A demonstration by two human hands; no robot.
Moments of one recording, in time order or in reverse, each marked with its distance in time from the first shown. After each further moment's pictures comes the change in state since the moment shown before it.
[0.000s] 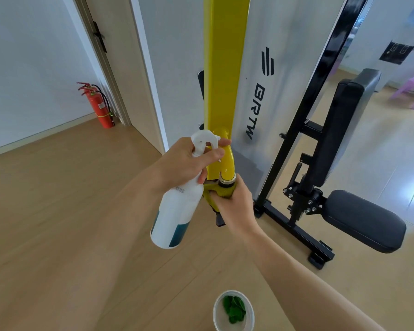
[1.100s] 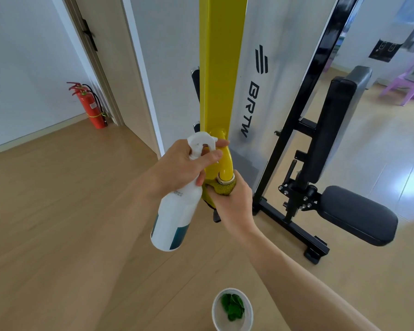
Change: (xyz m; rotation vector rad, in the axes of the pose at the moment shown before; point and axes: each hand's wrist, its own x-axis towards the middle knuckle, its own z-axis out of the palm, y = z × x) left_hand -0.005 -0.005 0.004 -0.001 0.023 0.016; right_hand 0.002 0.006 0.005 0.003 0.075 -0.060
